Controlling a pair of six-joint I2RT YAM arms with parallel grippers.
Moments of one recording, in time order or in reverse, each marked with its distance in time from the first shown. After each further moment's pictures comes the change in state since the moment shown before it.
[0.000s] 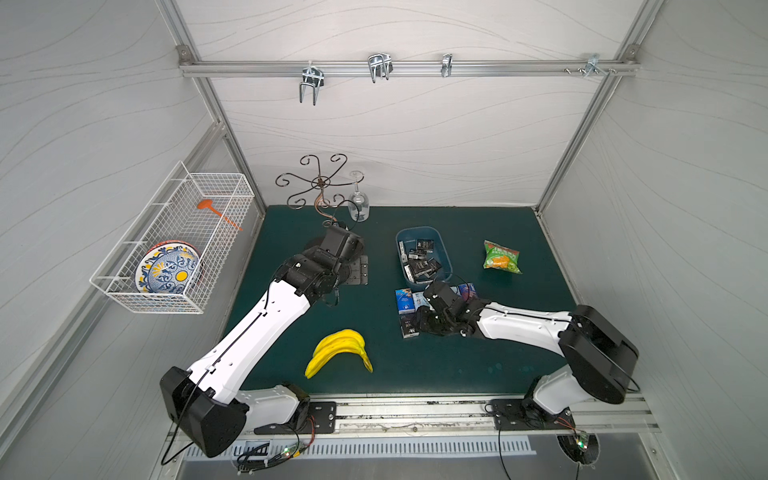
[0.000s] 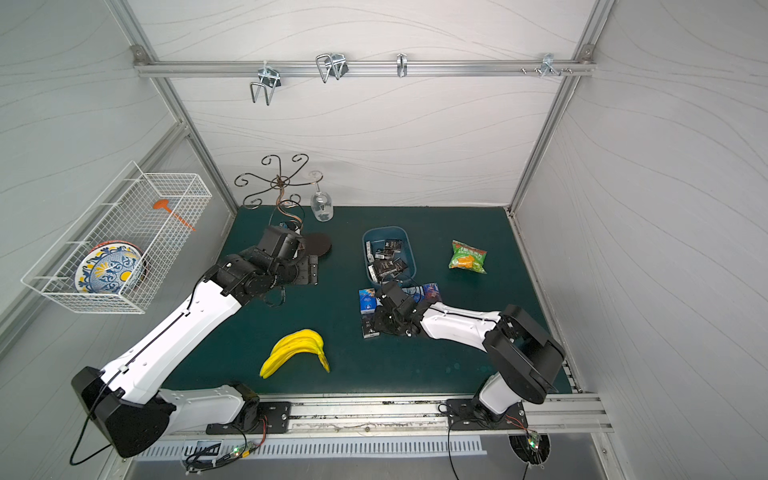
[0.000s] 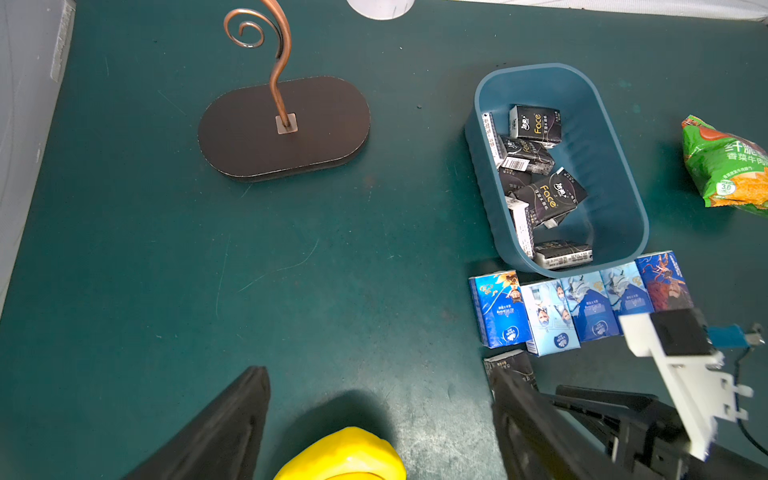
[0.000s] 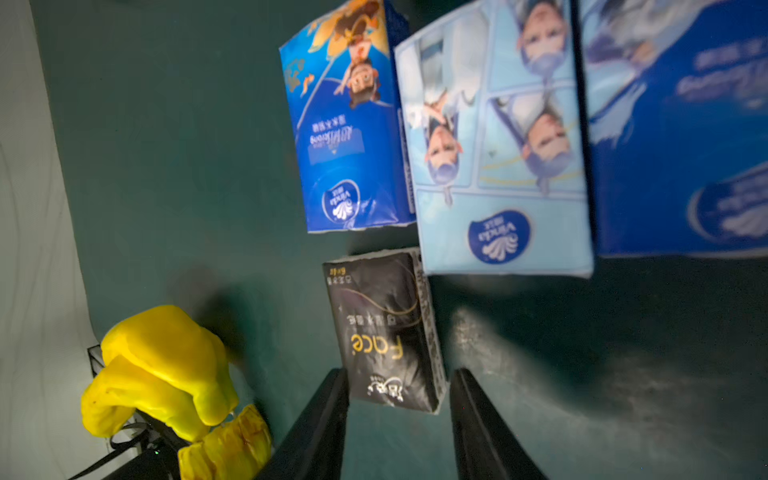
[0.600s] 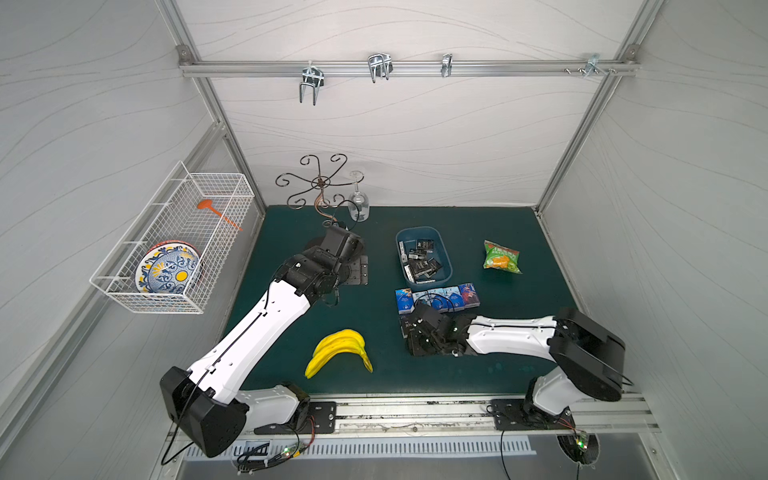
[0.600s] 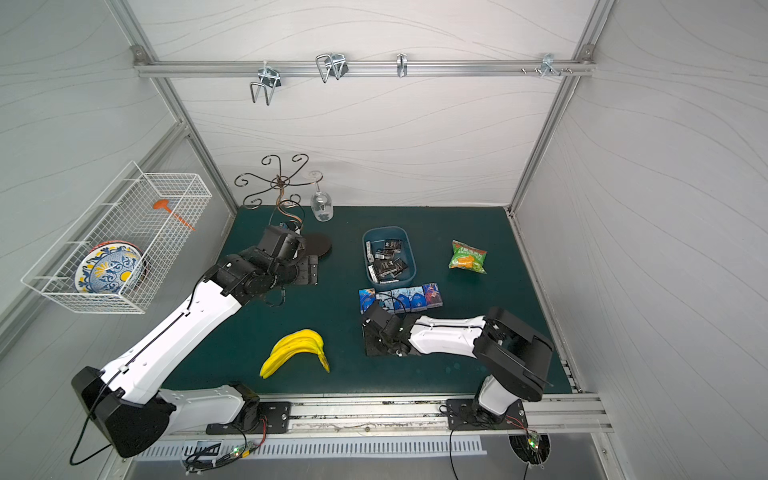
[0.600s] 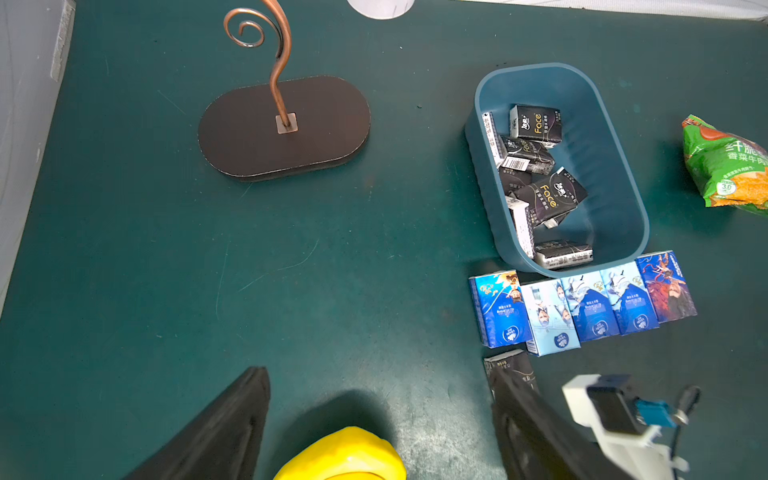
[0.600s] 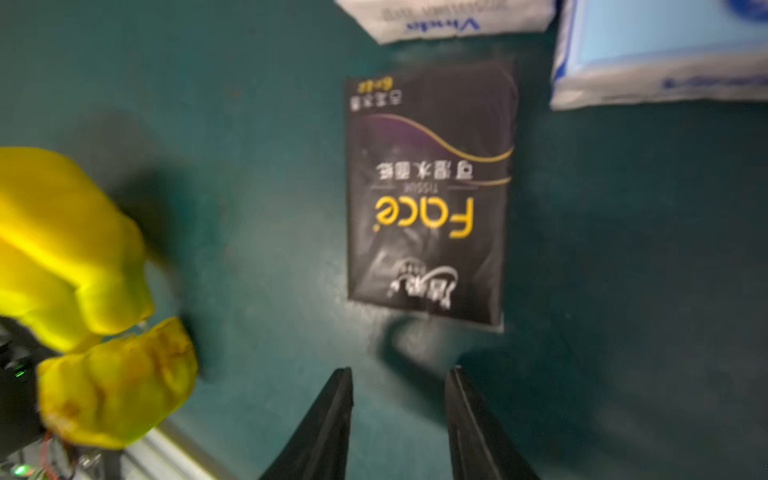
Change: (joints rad) left arm 0.000 0.000 0.000 -0.001 0.000 -0.001; right arm 0.182 0.068 -0.007 -0.025 0.068 -0.082
